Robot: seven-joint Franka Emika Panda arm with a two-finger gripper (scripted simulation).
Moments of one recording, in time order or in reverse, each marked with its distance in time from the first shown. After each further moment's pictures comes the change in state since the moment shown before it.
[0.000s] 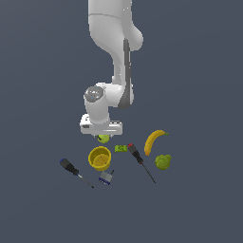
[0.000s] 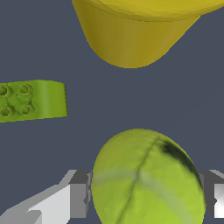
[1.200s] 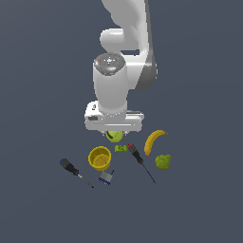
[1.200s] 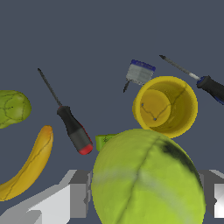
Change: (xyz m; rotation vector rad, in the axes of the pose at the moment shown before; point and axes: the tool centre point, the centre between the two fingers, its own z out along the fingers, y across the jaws) arm 0.075 -0.072 -0.145 -0.002 0.001 0.000
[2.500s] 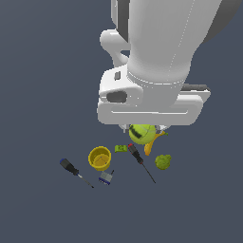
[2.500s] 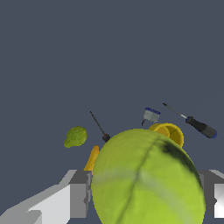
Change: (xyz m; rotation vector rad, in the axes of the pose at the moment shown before) arm 0.093 -0.081 -0.164 0.002 -0.001 -0.001
